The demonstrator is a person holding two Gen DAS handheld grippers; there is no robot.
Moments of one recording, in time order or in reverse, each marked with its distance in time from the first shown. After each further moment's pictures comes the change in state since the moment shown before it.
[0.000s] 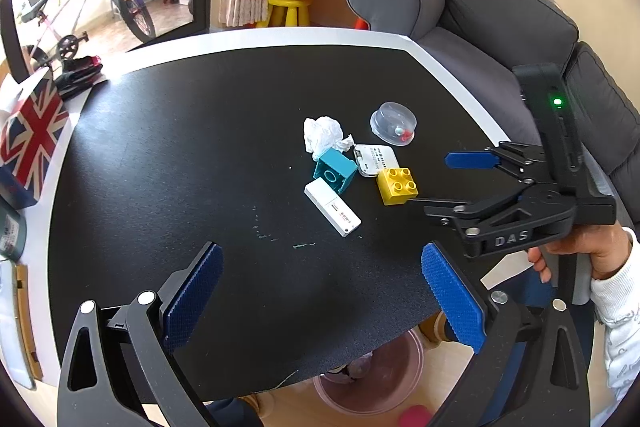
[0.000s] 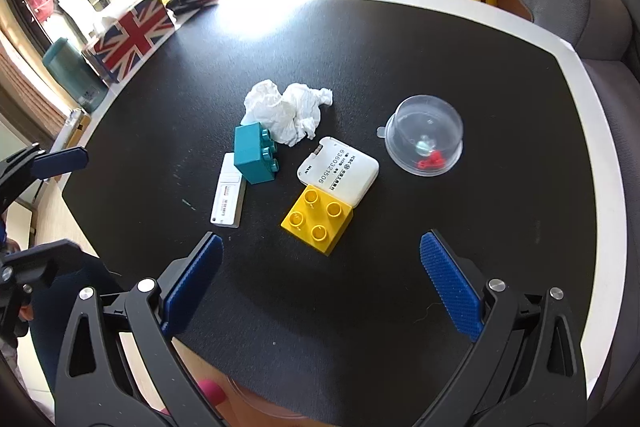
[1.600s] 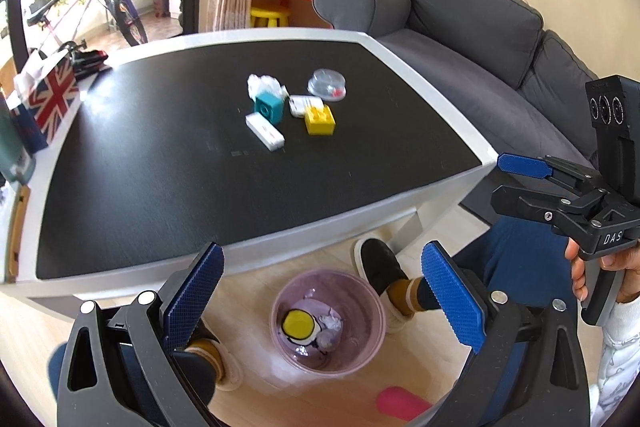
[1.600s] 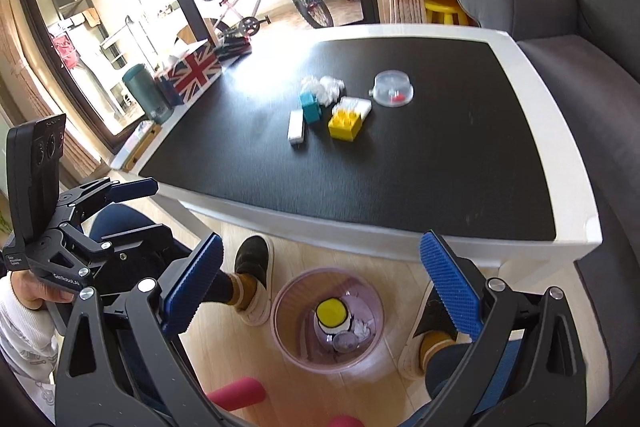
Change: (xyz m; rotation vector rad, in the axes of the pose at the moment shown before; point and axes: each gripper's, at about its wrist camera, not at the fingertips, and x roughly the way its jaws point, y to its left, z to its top) left arm -0.064 -0.064 -0.095 0.022 -0.074 -0.031; right arm -0.144 0.022 -0.153 0.102 -0.243 0.059
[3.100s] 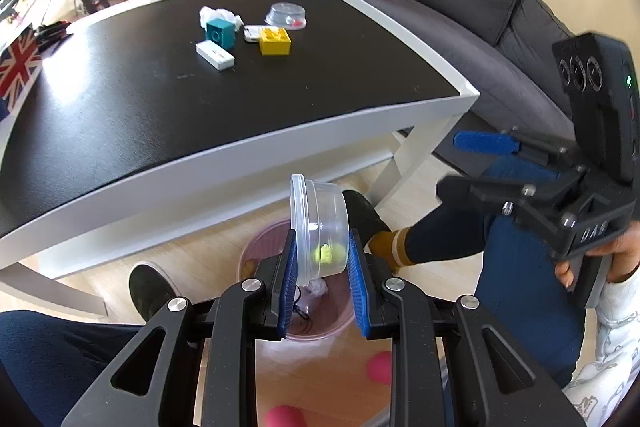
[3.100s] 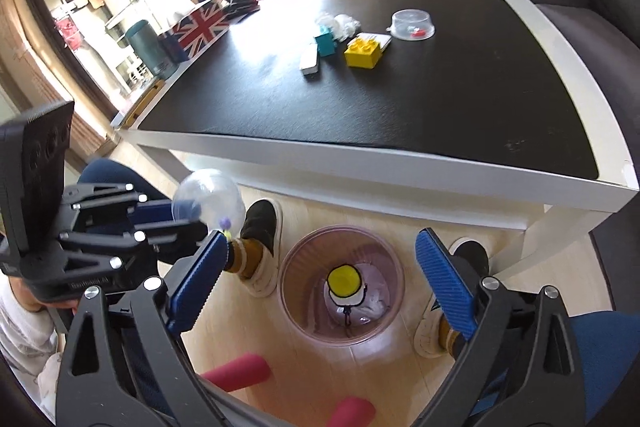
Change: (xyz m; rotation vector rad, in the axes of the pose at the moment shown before) left arm 0.037 -0.023 -0.065 0.057 0.132 -0.091; right arm 0.036 0.006 -0.058 0.002 0.086 0.028
